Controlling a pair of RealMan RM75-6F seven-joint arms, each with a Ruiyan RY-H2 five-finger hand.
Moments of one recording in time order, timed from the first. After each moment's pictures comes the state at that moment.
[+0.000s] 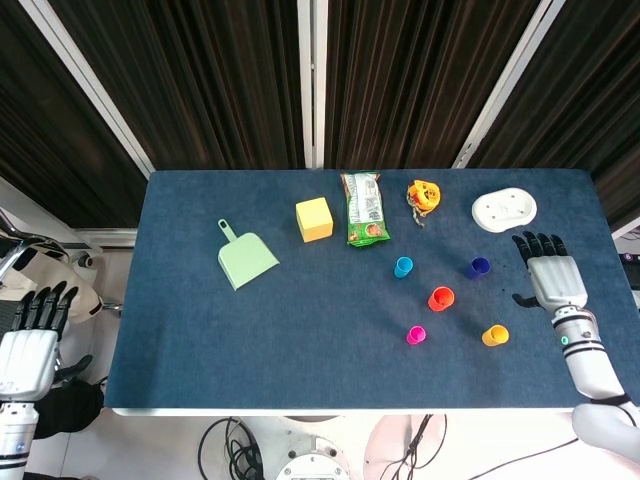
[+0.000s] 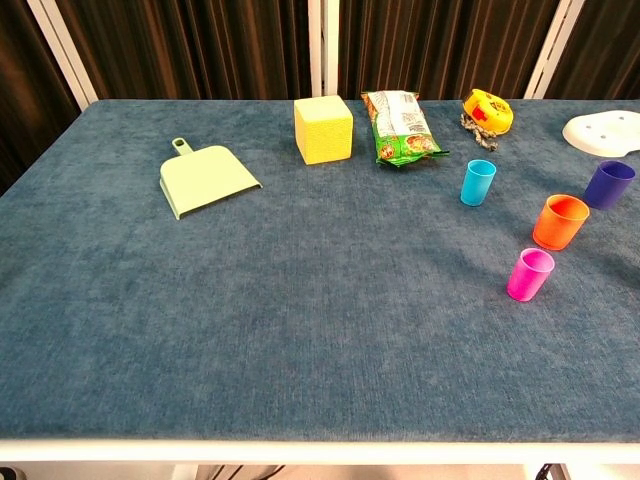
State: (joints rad) left arm -0.08 -1.15 -0.04 -1.64 1.50 1.52 0.18; right arm 0.47 -1.26 0.20 -1.29 -1.11 0.87 -0.28
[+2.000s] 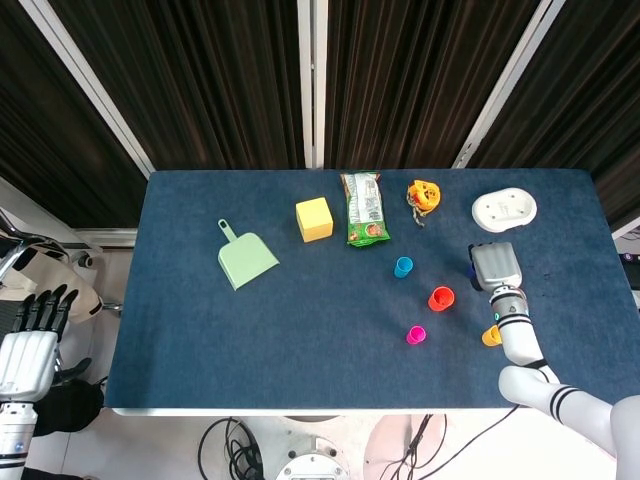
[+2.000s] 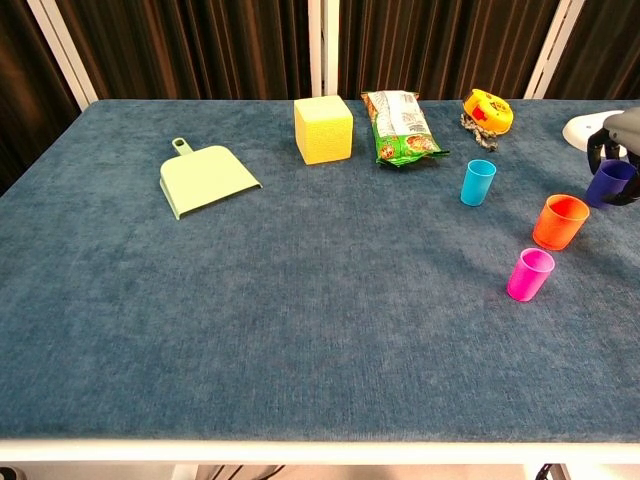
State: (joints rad) left arm -0.08 -1.15 -0.03 -1.63 1.49 1.49 0.16; right arm 0.66 -1.57 0.15 -1.03 -0.90 0.88 -0.57
